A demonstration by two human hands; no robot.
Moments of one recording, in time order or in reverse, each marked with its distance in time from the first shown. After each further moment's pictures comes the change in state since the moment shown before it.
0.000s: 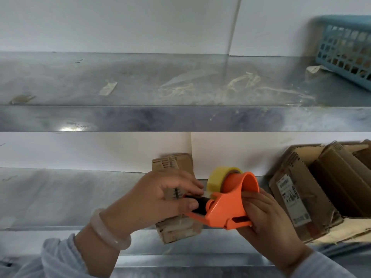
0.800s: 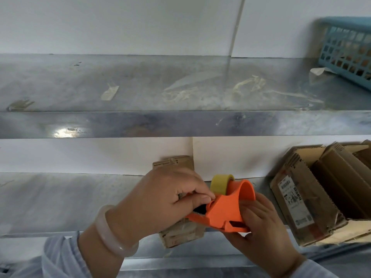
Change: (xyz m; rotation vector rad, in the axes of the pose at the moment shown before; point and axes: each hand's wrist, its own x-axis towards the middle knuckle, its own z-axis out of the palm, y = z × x) left_hand 0.013 0.019 -0.006 0.329 0.007 0.226; right_hand 0.004 -0.022 0.008 0.043 -0.002 0.133
